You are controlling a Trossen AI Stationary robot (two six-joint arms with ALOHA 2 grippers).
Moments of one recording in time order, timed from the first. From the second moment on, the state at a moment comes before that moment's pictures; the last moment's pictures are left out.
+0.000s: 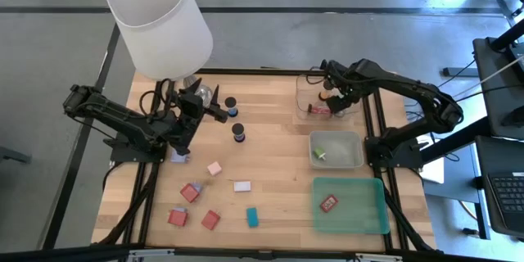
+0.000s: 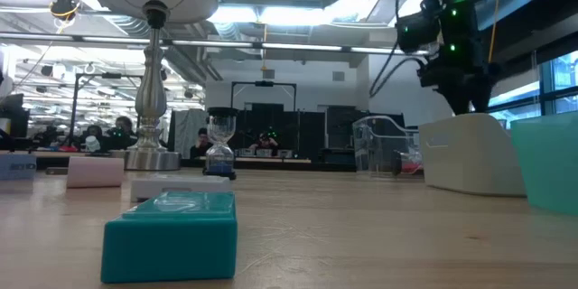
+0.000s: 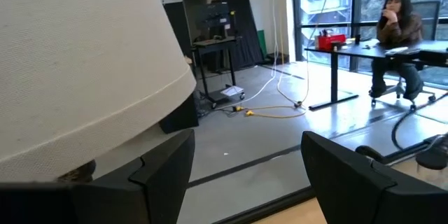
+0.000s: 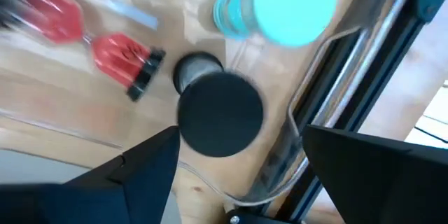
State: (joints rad) left arm -0.29 1.14 0.83 0.62 -1.57 0.39; right arm -0.66 1.41 1.07 -1.27 0.23 0.43
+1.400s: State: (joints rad) left arm -0.17 1.17 0.83 -0.28 -0.66 -0.56; right arm -0.36 1.31 1.37 -0.98 0.21 0.36
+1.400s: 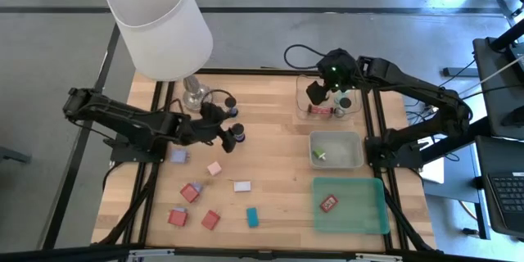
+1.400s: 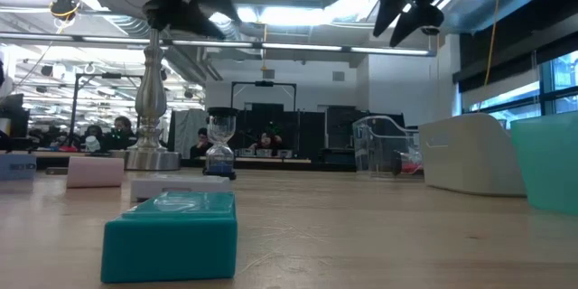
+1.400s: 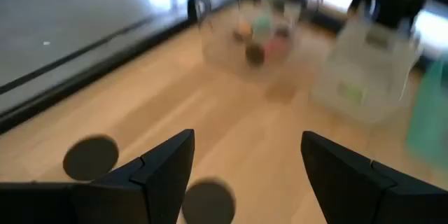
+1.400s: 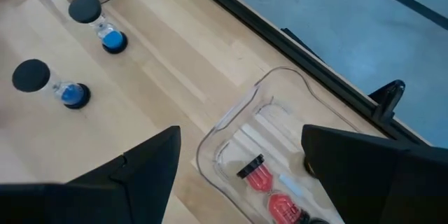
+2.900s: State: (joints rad) left arm -0.05 1.39 0.83 -0.42 -0.47 -0.17; right arm -0.32 1.45 1.37 -0.95 0.19 0.41
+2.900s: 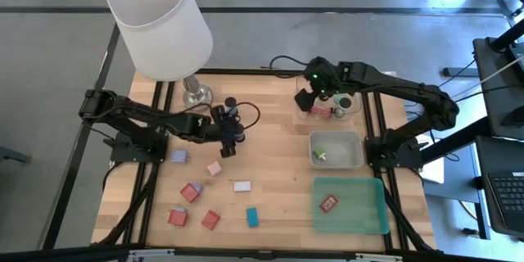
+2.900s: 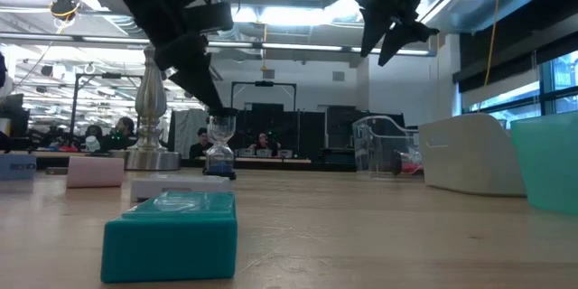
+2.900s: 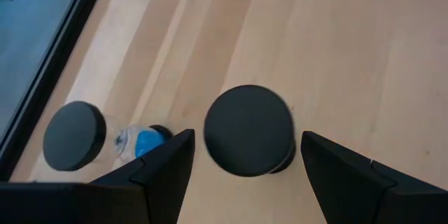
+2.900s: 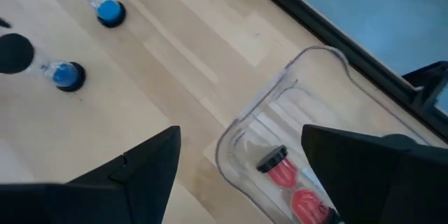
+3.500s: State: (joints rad) left arm 0.01 1.39 0.77 -0.36 -0.36 -0.21; right arm -0.32 1.45 1.37 -0.90 0.18 0.41
